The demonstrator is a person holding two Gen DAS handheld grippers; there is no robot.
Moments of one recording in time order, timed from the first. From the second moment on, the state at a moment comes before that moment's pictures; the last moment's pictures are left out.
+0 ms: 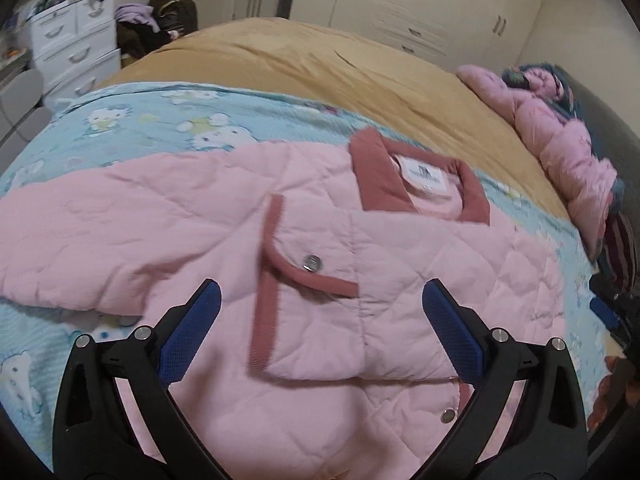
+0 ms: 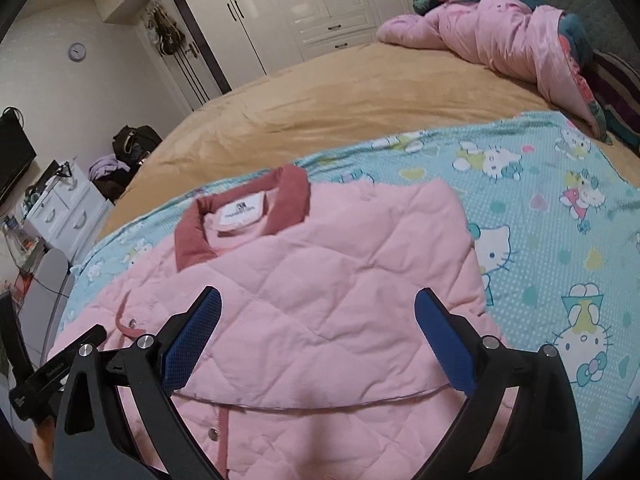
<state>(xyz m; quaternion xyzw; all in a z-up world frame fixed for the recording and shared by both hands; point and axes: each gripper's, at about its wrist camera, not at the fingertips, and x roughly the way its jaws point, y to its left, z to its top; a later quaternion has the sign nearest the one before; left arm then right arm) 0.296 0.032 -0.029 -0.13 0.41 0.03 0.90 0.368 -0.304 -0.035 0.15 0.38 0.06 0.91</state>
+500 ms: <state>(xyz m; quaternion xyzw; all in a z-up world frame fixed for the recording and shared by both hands) 0.257 0.113 -0.005 -0.17 0.38 0.11 0.90 0.354 -0.253 -0.001 0.12 0.33 0.11 0.93</state>
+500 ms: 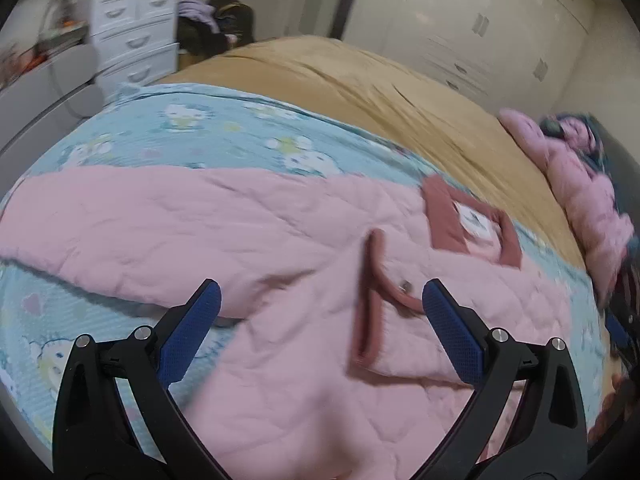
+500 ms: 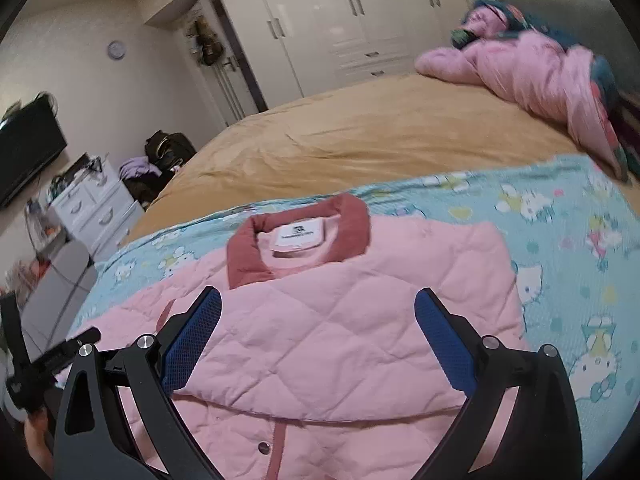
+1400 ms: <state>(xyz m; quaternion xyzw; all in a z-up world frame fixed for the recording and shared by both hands) 0.230 0.254 -0.017 -0.25 0.38 0.24 0.86 0.337 -0.109 0.020 0.12 0.32 0.22 0.91</state>
